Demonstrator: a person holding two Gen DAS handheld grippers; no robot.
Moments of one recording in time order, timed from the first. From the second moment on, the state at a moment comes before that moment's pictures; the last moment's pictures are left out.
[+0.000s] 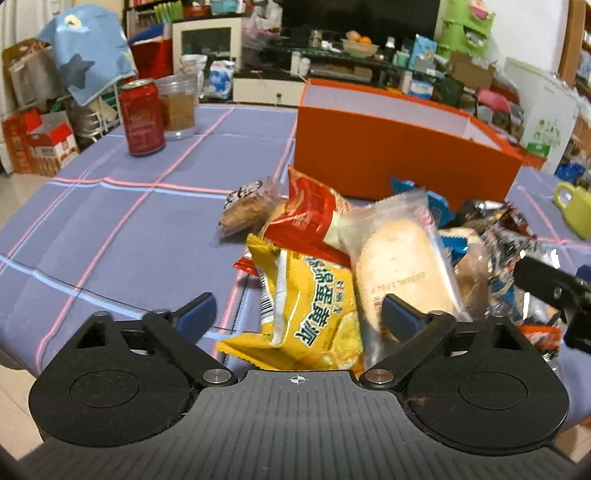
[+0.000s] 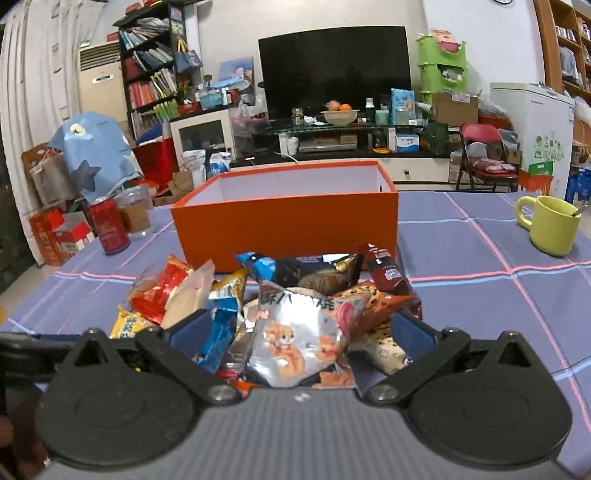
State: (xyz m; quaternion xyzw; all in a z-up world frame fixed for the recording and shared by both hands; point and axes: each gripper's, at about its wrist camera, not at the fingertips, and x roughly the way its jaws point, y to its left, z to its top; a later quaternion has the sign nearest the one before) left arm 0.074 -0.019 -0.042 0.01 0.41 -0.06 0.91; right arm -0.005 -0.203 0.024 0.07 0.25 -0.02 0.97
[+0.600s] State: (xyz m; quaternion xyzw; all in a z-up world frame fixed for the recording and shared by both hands) left arm 0.086 -0.012 -0.050 -0.01 0.40 -0.05 0.91; right arm 0.015 -0.204 0.000 0.08 0.31 -0.02 0.95
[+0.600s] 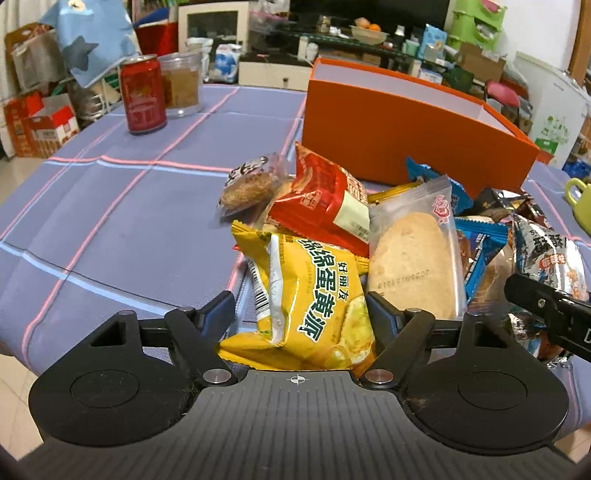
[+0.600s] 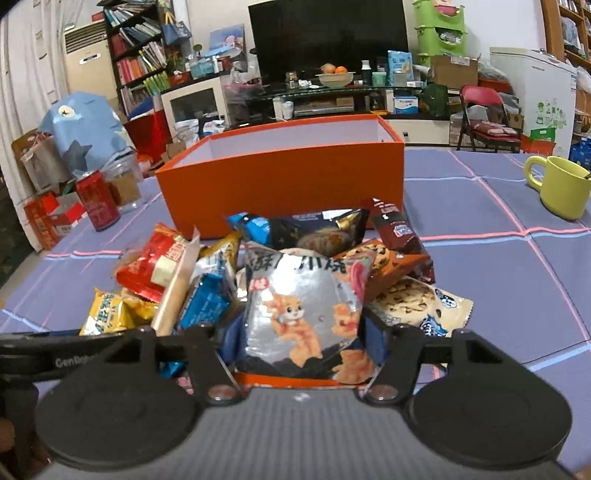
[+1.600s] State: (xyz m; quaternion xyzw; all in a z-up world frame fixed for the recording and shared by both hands) left arm 0.057 -0.002 0.016 0.01 0.32 -0.08 0.94; right arm -0.007 -0.191 0.032 0.01 0.25 0.00 0.97
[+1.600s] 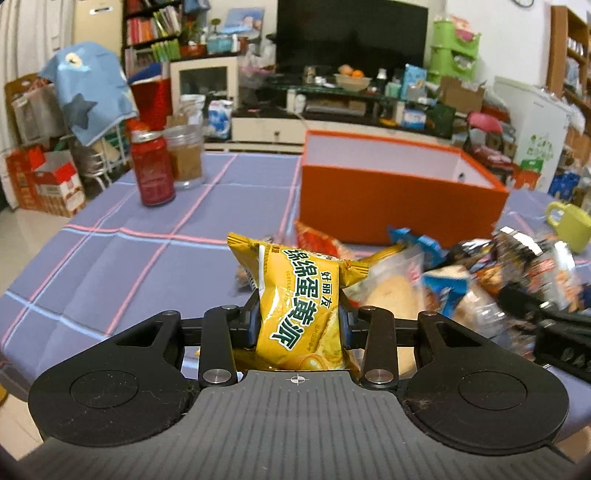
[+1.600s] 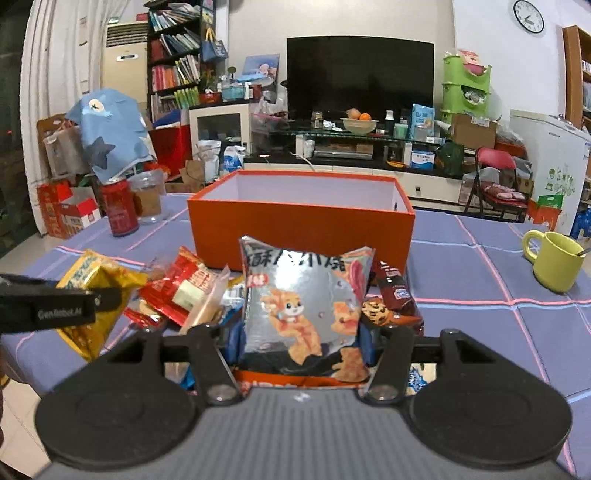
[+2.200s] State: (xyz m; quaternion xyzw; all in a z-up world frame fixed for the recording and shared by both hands) left arm 0.301 -0.082 0.051 -0.03 0.32 -0.12 0.94; right arm 0.212 -0.258 0.095 0.08 0.23 -0.01 0.97
